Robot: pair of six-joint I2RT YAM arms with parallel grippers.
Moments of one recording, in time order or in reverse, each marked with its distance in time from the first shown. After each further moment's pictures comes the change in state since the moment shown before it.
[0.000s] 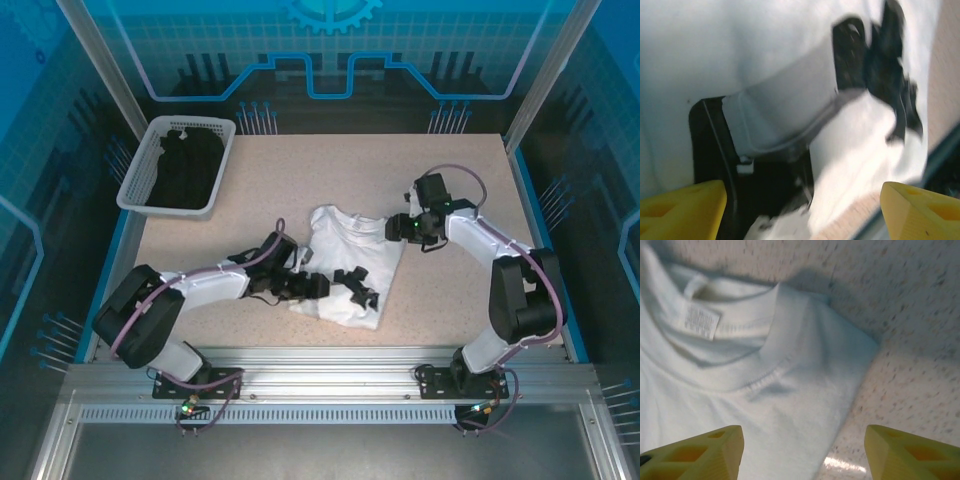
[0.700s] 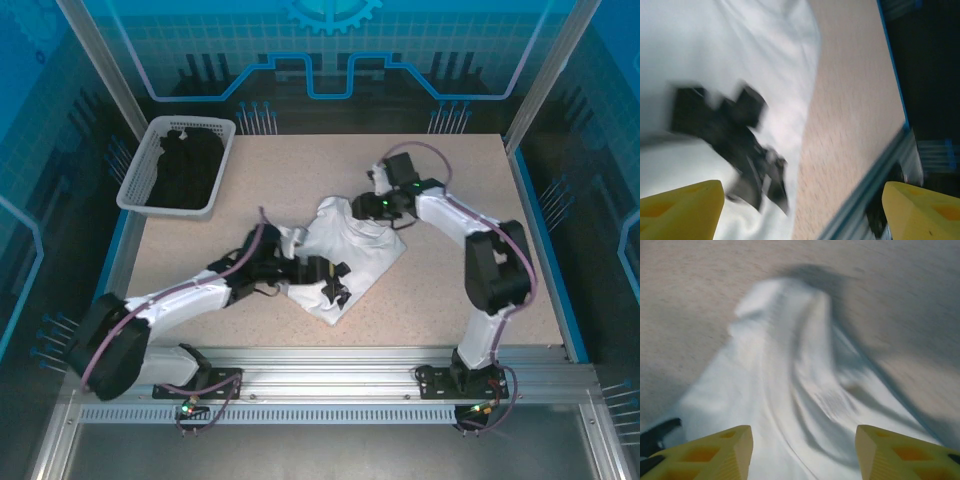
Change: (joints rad) left arm 0.090 -0.204 -0.029 0.181 -0.013 -0.039; right arm 0.111 0.158 0.187 0.097 -0.113 -0.016
